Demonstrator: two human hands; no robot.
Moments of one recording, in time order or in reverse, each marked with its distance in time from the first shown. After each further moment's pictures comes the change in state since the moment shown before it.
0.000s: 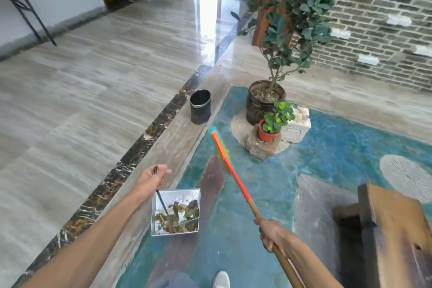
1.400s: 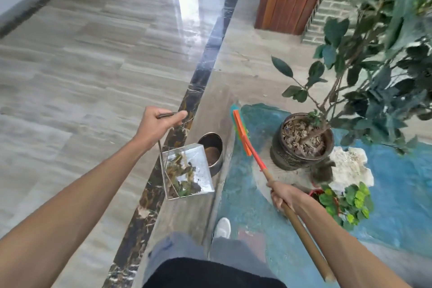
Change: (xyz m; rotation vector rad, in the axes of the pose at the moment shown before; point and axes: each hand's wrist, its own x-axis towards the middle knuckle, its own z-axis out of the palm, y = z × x) left_hand 0.766 0.497 -0.060 0.143 -0.110 0.516; right_hand 0.362 -0.773 -0.068 0.271 -0.015 0.189
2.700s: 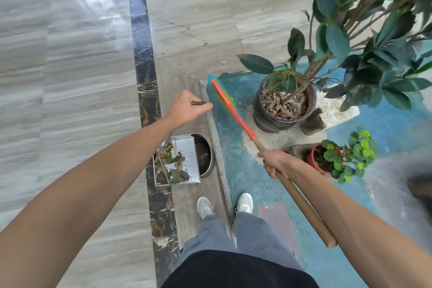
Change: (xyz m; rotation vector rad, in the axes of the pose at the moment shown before) left_hand 0.257 -0.035 0.166 0.401 -0.668 0.021; right_hand 0.062 -0.140 0.006 0.161 0.121 0.016
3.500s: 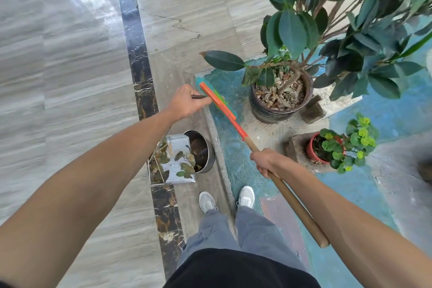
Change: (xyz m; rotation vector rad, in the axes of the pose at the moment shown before) left_hand 0.040 0.036 0.046 0.114 -0.059 -0.042; right_hand 0.007 0.014 -0.021 -0.091 -0.013 -0.019
